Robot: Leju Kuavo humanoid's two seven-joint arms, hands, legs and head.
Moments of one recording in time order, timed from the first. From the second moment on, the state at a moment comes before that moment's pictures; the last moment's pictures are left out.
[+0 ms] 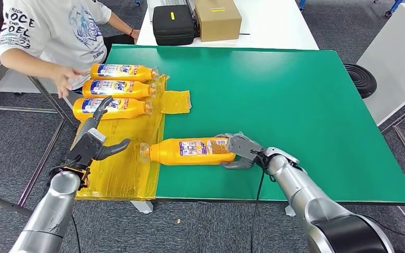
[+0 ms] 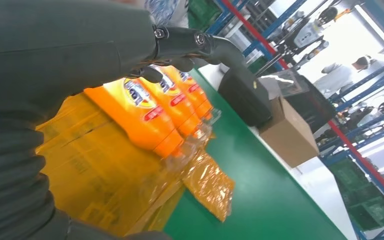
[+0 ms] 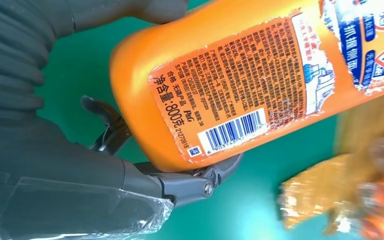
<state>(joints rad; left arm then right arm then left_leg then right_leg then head) -0.37 0.07 -0.12 -1.15 -0.44 -0.08 -0.43 -0.71 -0.01 0.31 -0.46 0.67 0.33 -0.64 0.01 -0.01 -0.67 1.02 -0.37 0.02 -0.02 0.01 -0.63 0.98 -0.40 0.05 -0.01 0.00</state>
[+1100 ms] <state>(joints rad) -0.25 -0.03 0.03 -1.14 0.43 -0.67 -0.35 -0.45 0.15 0.19 -0.86 0.42 0.30 -0.70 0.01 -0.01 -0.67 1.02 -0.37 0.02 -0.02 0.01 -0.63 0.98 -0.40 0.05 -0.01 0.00</state>
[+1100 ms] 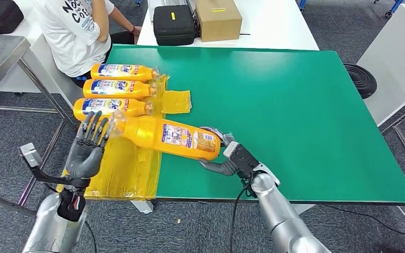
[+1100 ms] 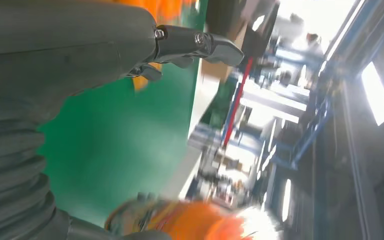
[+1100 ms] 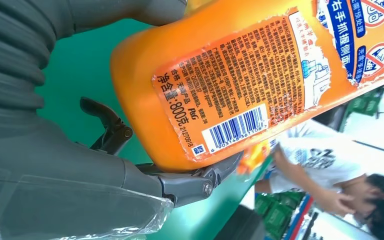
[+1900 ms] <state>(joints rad) -0.25 -0.11 -0.20 -1.10 0.39 -0.65 -0.42 -0.52 0.23 0.23 -0.70 0.40 0.31 -0.70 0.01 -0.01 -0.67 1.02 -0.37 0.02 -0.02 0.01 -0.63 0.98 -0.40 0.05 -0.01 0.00</state>
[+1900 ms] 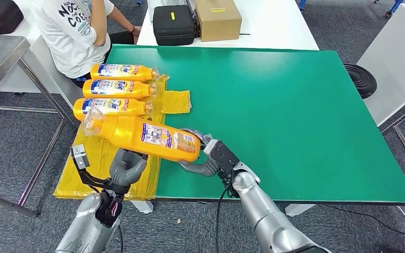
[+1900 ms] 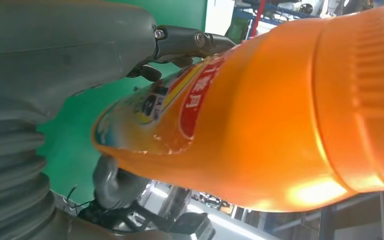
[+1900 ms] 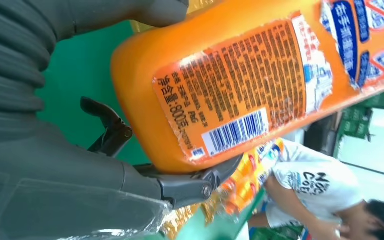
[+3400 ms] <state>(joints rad) -0.26 -0.10 -0.20 -1.13 0.30 -0.56 -0.48 -0.55 0.26 0.33 -0.54 0.39 0.30 -0.66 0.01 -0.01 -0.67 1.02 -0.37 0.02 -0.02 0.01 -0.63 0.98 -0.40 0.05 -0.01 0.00</state>
